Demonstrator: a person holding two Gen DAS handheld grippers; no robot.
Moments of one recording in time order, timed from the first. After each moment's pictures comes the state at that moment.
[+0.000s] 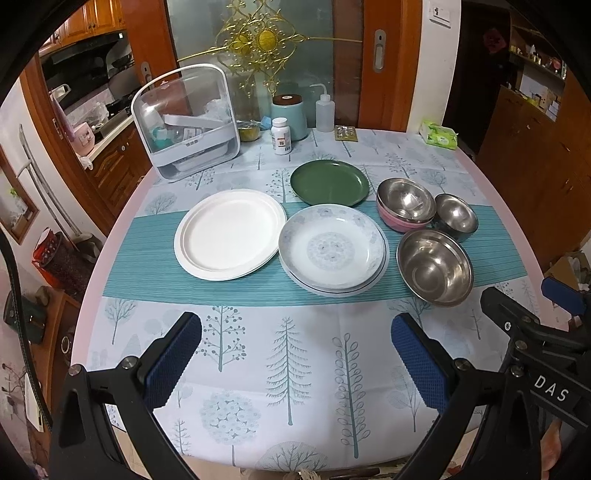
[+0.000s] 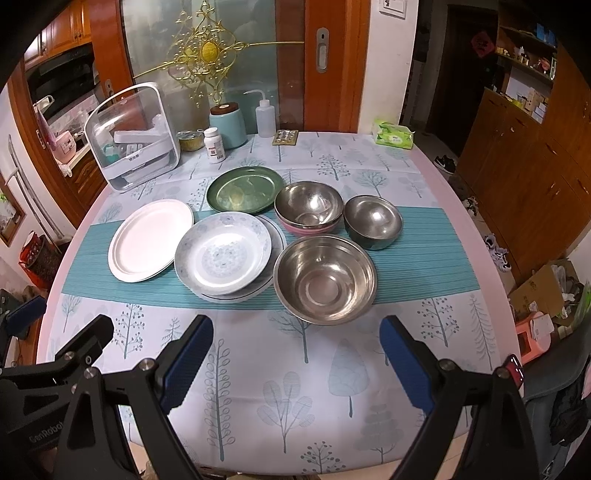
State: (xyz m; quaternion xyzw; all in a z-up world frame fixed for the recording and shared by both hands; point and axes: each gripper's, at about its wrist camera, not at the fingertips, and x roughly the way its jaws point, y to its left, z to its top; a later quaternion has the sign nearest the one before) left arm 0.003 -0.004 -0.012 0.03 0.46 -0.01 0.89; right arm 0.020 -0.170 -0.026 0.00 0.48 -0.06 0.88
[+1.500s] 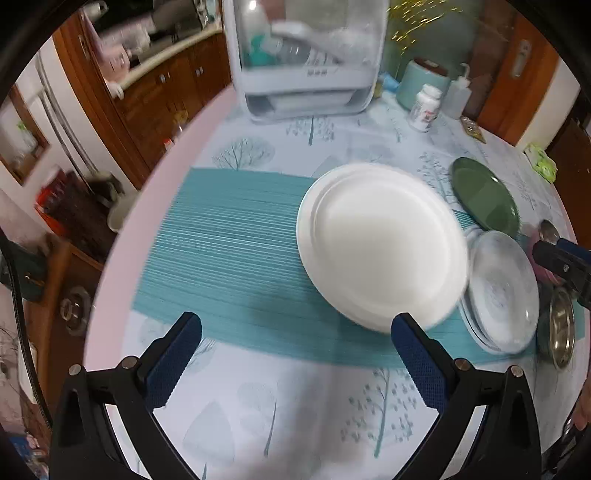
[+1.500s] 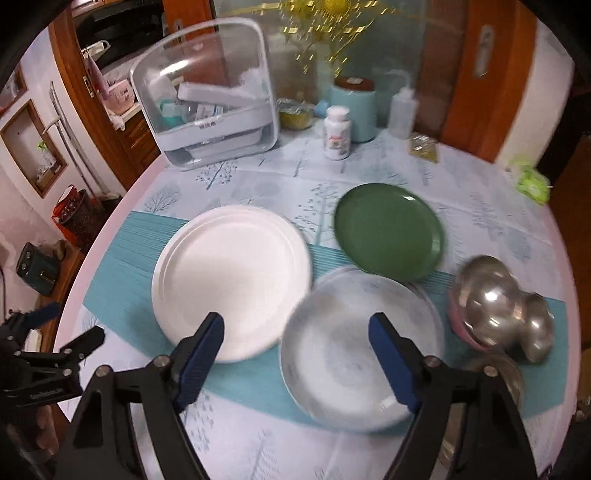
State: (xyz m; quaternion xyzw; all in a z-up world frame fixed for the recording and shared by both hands) left arm 0.169 0.239 -0.122 -0.05 0.54 0.05 0.84; right arm 0.247 -0.008 -0.116 -0.03 0.54 0.10 0.83
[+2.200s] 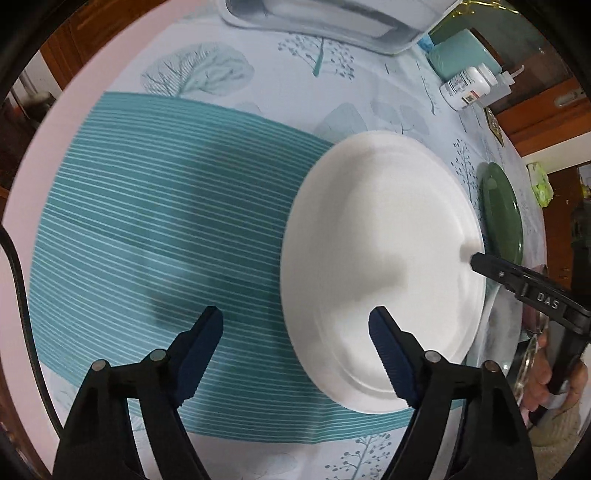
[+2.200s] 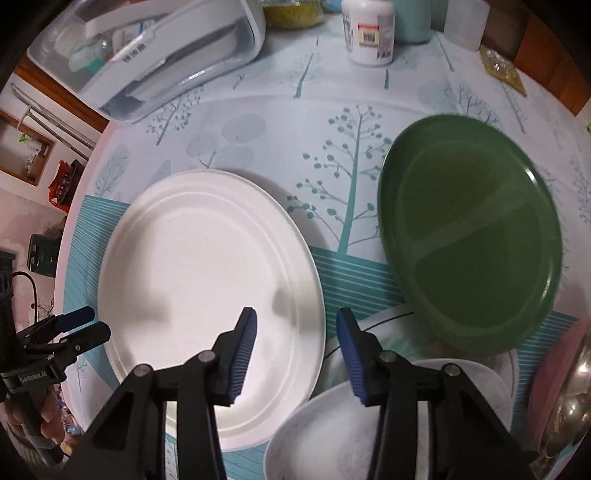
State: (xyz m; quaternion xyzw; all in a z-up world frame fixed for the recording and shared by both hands) left arm 0.282 0.275 -0.232 -0.19 0.65 -0.03 0.73; right arm 0.359 -0.002 -0.241 0.01 0.68 0.13 0.72
